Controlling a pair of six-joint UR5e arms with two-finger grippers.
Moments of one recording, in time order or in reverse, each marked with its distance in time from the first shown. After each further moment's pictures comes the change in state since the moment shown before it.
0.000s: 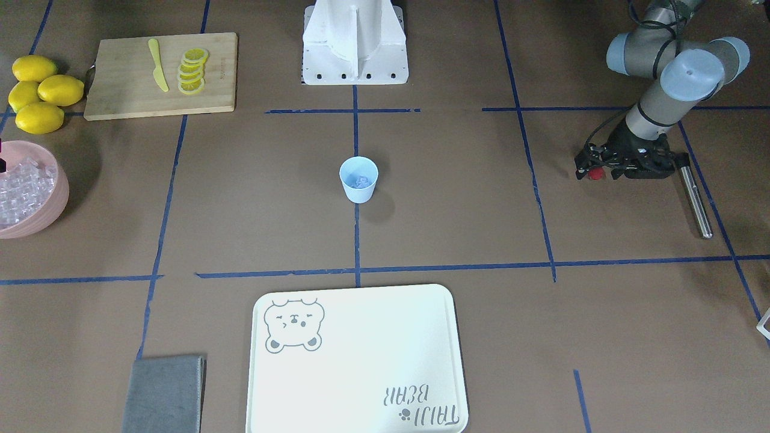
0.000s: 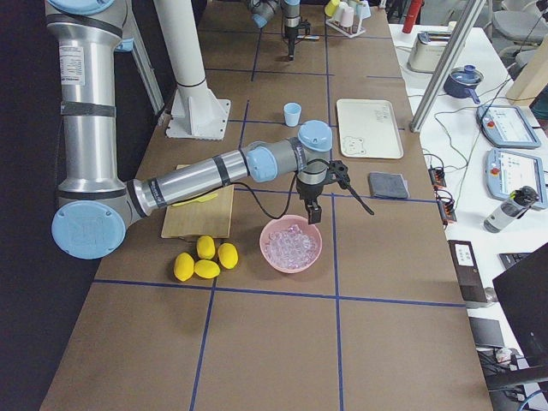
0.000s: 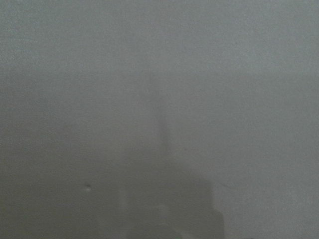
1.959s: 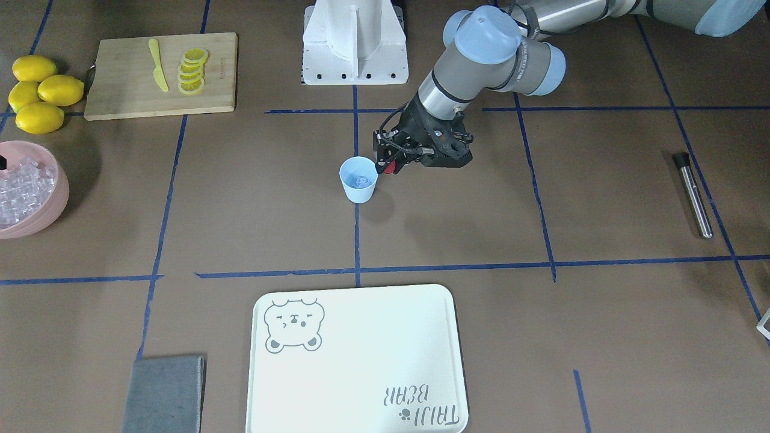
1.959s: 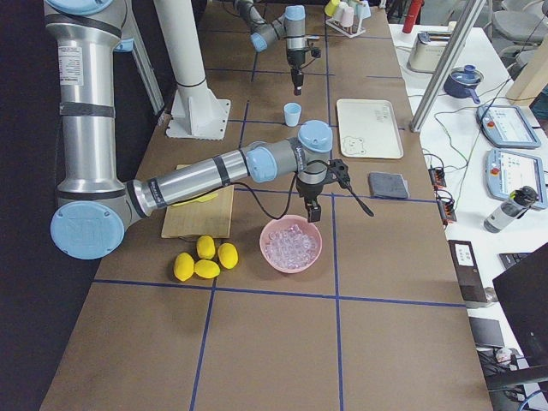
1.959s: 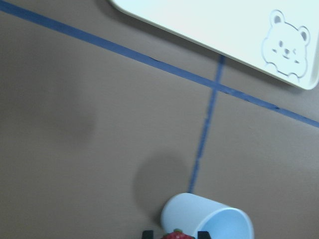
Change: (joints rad) left arm 0.209 -0.707 0.023 0.198 0.085 -0.590; right arm 0.013 0.000 0.002 0.002 0.036 0.001
